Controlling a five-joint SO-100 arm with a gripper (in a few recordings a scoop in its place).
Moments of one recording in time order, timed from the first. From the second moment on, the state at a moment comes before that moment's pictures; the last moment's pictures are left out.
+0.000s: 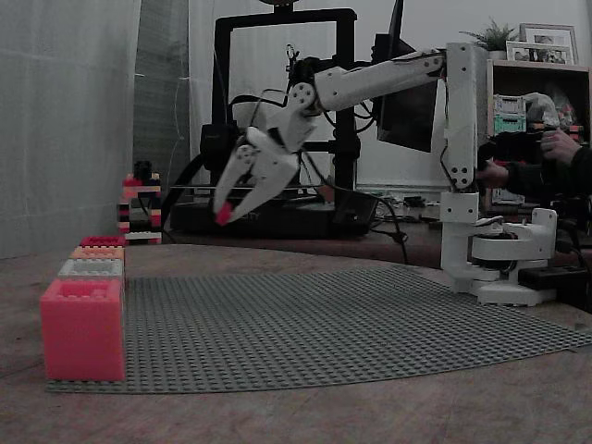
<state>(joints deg) 29.2 84.9 98.6 39.6 -36.7</state>
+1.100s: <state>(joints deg) 14.8 38.8 30.7 54.8 -2.2</state>
